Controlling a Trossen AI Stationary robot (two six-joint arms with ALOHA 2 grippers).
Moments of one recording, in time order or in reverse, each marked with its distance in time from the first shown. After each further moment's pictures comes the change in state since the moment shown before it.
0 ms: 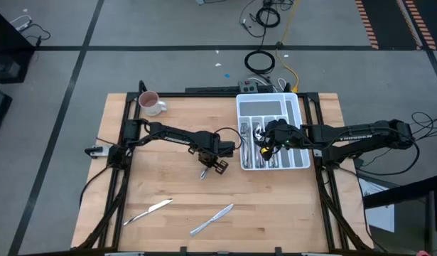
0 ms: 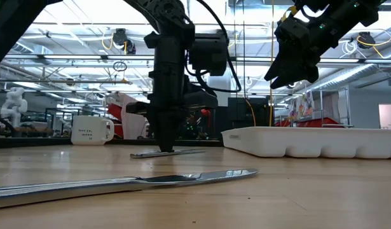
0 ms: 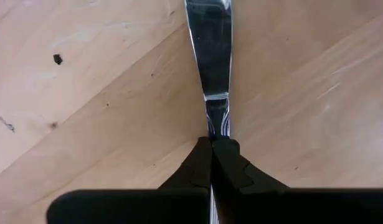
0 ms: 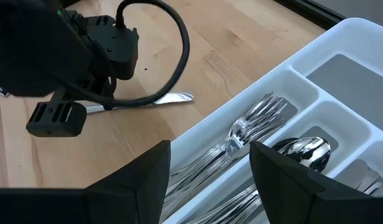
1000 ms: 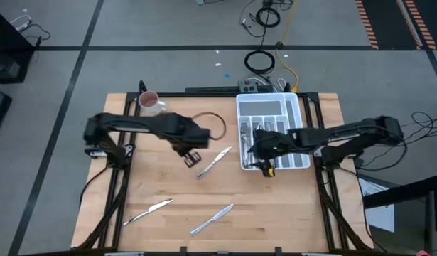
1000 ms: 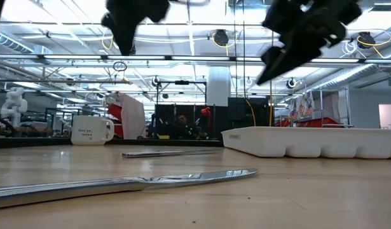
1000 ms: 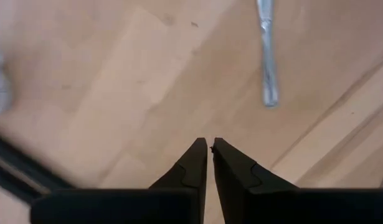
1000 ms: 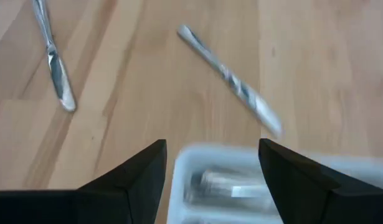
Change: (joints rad) left arm -0.057 -0.395 0.190 -0.582 -0.166 0.233; right arm 0.070 0.181 0.104 0.006 -0.318 -0.571
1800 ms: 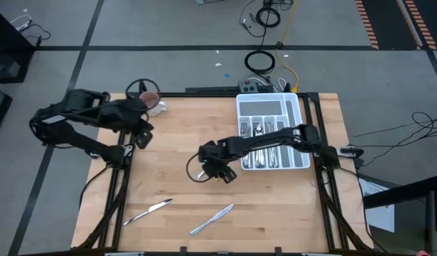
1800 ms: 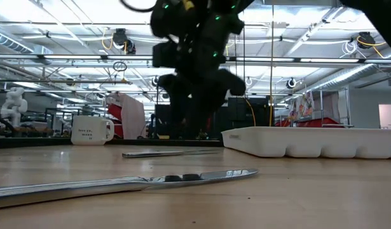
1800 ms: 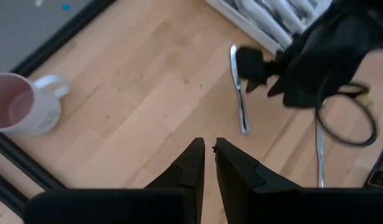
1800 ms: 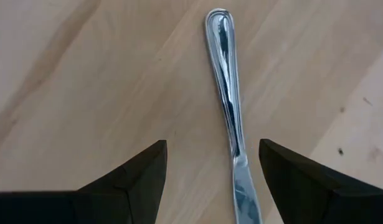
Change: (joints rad) left arm -0.005 -0.565 0.001 -0.066 -0.128 -0.026; right arm 0.017 0.939 0.956 -0.458 0.012 -0.505
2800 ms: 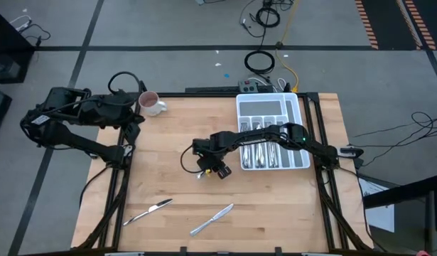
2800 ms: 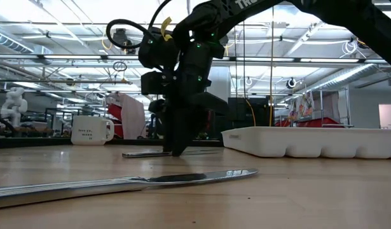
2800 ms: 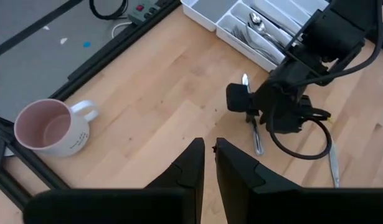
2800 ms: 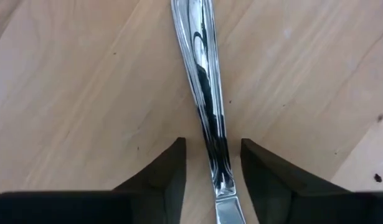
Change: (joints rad) left arm 0.000 -0.107 0.000 0.000 -0.111 0.054; right arm -0.089 0.207 0.146 -0.065 -0.075 -0.068
